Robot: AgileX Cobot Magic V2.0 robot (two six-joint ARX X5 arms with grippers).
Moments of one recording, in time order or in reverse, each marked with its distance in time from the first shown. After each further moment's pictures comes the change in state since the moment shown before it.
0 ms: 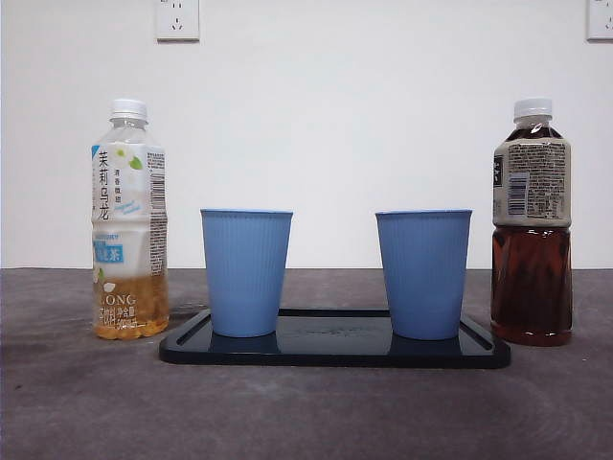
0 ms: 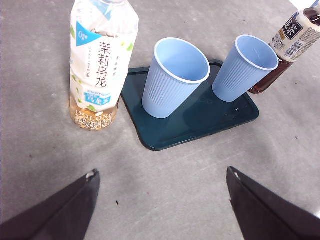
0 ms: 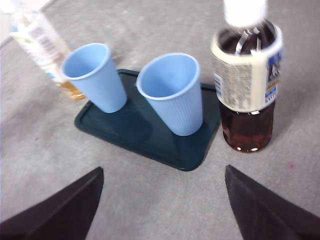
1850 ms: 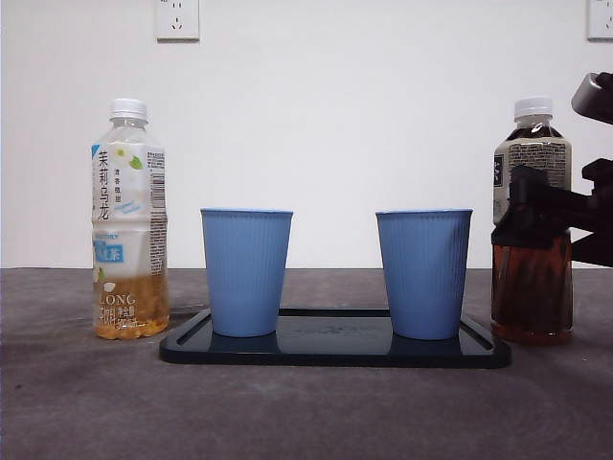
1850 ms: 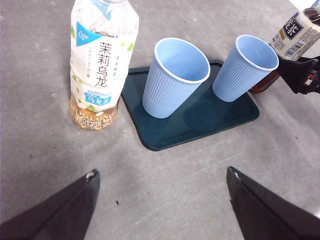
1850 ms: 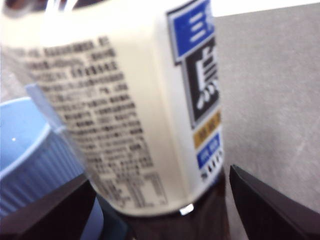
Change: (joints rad) left arm 0.000 0.000 0.000 0.000 0.000 0.000; right arm 0.183 0.945 -0.377 1.663 0.486 0.169
